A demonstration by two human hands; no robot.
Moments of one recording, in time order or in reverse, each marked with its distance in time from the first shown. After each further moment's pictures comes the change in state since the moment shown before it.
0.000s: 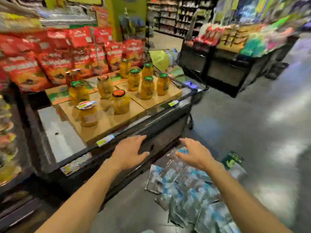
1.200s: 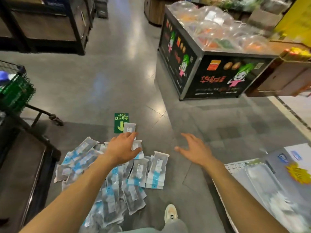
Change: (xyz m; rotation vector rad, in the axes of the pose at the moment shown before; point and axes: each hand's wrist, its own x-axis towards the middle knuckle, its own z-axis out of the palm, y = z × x) left_hand 0.290 0.476 0.205 0.091 -0.436 0.834; right_hand -0.214 0.425 -0.026 0.321 0.197 1.089
